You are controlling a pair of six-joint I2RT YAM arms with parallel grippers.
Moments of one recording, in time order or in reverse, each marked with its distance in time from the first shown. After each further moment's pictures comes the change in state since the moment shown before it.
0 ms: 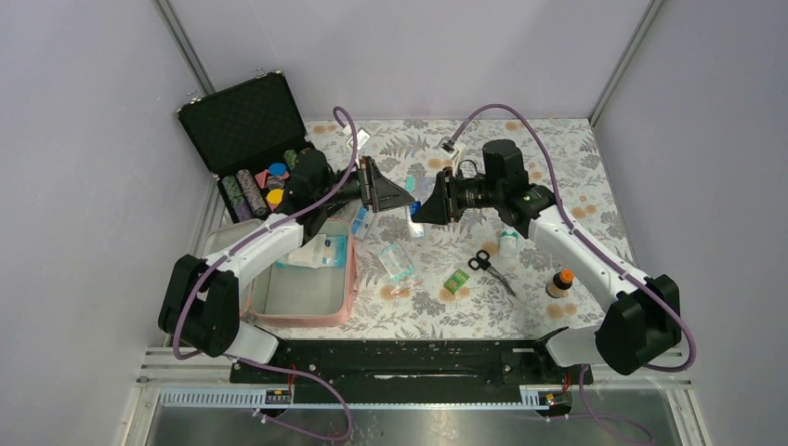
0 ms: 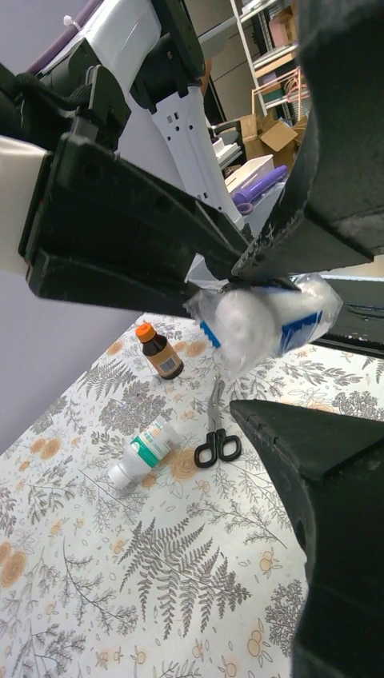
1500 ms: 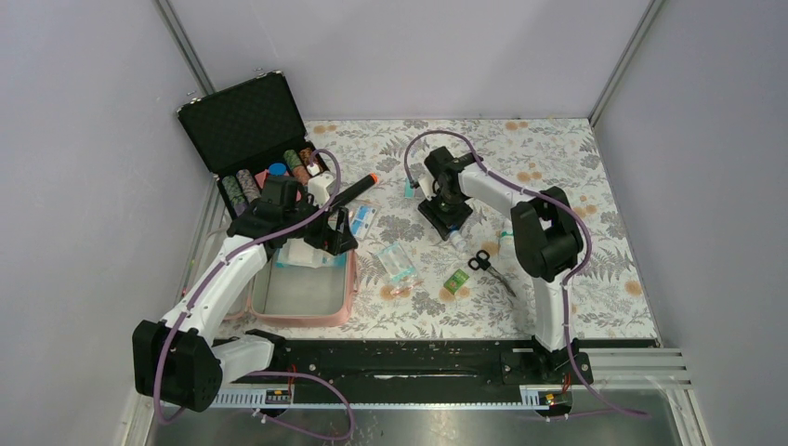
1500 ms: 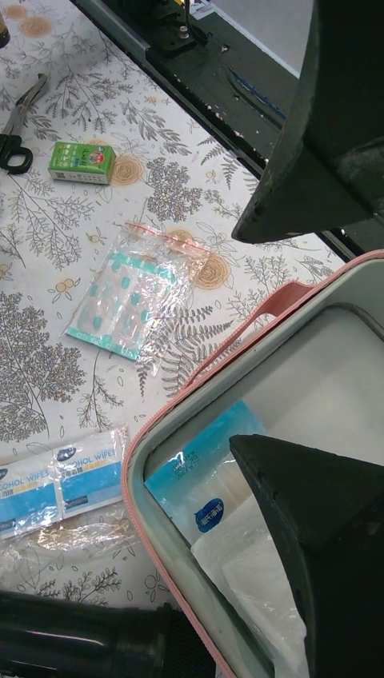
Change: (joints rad) left arm 0.178 -0.292 -0.050 -1.044 -0.395 0.793; right arm 0.046 0.693 0.457 -0.663 0.774 -0.524
